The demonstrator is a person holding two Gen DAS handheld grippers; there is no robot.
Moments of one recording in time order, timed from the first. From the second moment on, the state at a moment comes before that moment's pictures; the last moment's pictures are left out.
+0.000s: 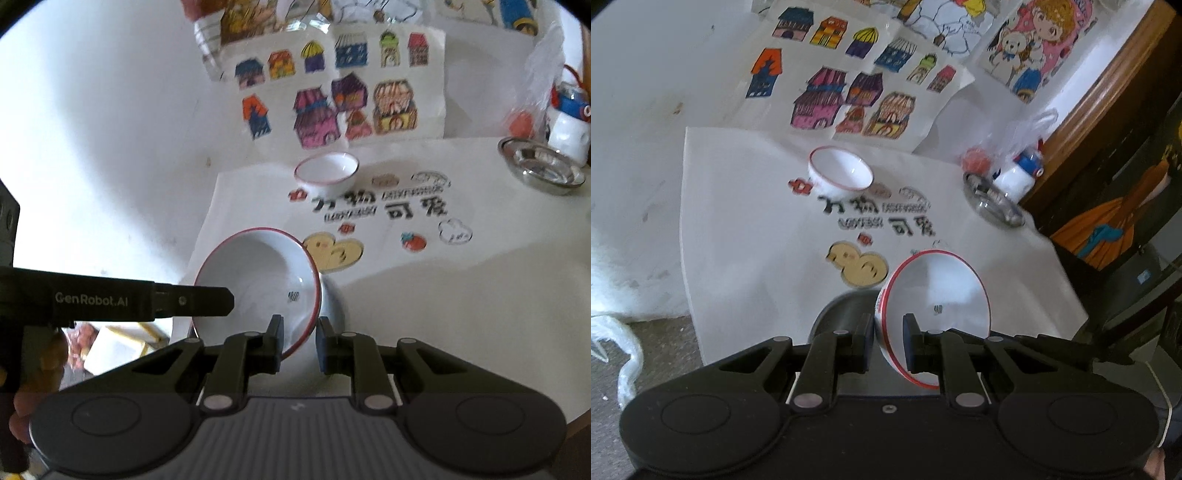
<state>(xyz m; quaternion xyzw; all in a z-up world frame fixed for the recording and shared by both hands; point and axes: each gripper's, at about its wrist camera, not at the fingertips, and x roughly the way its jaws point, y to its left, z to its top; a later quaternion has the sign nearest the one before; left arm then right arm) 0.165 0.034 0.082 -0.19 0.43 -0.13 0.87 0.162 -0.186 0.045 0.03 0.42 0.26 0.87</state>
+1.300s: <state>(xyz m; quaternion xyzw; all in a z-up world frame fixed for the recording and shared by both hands) 0.201 0.026 0.057 -0.11 0.57 -0.12 0.80 0.205 -0.160 0.035 -0.04 0.56 0.32 0.76</state>
